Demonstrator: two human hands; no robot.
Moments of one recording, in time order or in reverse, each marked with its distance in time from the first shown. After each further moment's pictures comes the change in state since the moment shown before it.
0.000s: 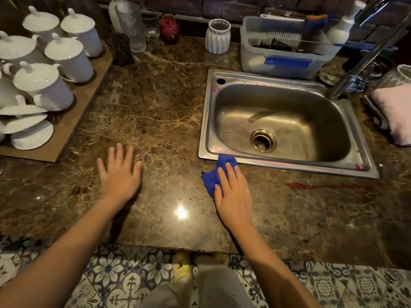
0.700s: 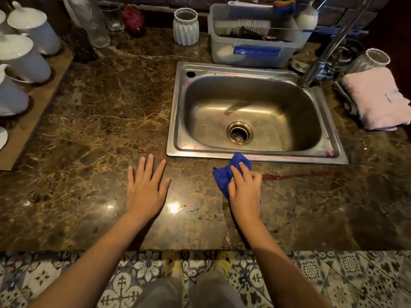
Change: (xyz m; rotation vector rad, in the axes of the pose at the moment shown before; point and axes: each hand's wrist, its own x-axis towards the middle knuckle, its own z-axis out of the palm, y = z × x) left_hand -0.055 0.112 0.039 -0.010 0.039 0.316; right_hand -0.008 0.087 -0.026 0.249 0.187 0.210
